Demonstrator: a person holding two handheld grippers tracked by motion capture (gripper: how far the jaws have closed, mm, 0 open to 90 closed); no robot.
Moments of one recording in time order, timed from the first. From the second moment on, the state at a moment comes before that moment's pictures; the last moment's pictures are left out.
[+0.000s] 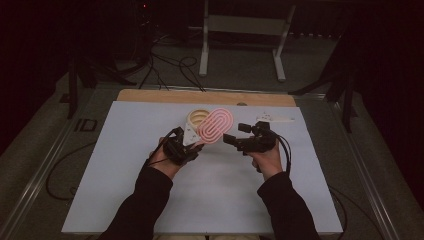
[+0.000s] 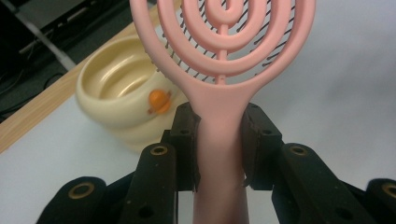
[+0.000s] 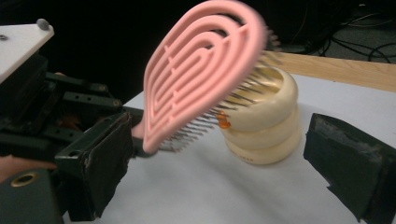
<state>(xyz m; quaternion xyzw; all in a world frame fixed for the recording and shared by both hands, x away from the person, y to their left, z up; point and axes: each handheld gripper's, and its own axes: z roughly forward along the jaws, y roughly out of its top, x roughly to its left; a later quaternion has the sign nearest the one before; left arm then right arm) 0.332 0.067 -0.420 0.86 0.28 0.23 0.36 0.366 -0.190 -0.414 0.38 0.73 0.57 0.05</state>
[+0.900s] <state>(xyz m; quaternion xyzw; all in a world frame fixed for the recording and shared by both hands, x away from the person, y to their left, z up) 0.329 0.053 -0.429 0.84 0.27 0.22 0.41 0.375 -0.164 -0.406 0.38 0.72 0.58 -0.04</state>
